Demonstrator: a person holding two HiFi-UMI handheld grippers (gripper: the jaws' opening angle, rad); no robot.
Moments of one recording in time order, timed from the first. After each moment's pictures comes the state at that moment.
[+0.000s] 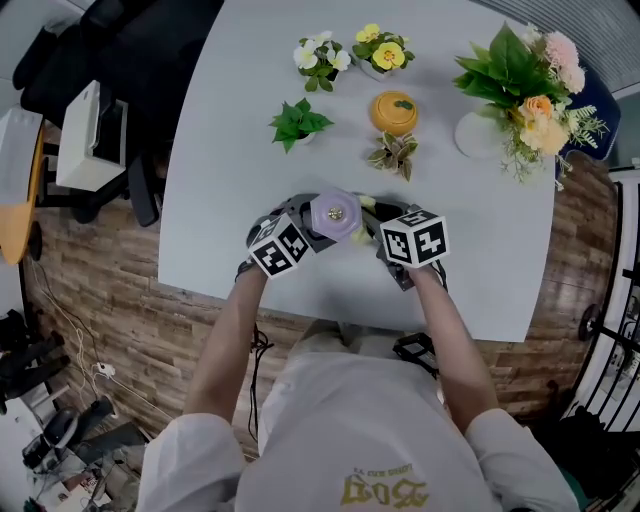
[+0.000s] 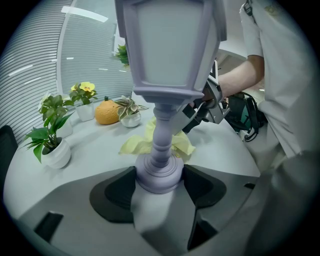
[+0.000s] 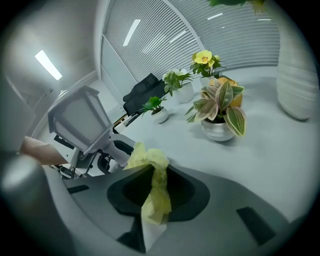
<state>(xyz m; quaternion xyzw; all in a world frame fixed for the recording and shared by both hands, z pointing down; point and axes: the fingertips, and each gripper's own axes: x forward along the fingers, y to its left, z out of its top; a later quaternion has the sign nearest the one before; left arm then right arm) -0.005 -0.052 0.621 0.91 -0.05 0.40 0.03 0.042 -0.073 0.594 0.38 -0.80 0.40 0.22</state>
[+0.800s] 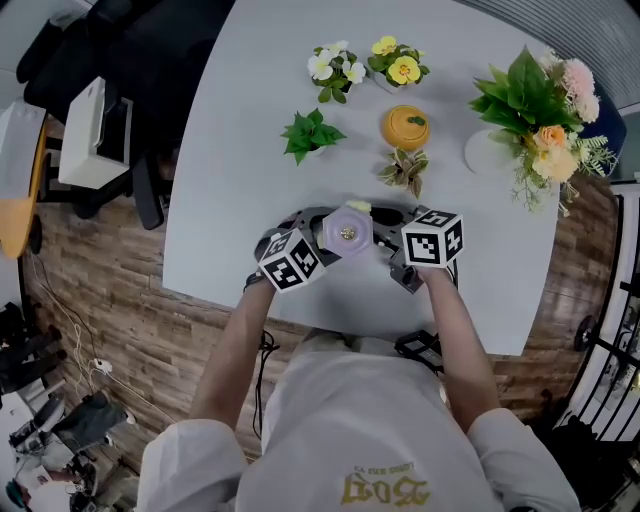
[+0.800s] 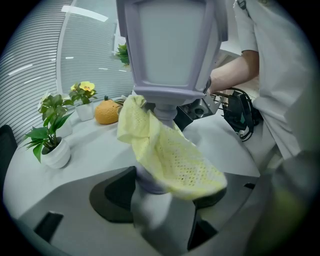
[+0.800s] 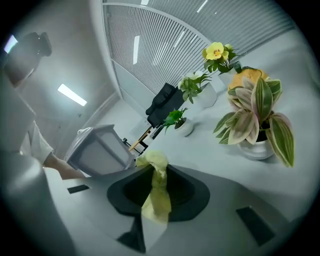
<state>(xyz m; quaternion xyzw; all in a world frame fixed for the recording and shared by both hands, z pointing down) -0.005 -0.052 0.621 0.91 -0.05 0.41 0.03 0.010 -0.092 0.552 0.25 -0.86 0.44 0.09</state>
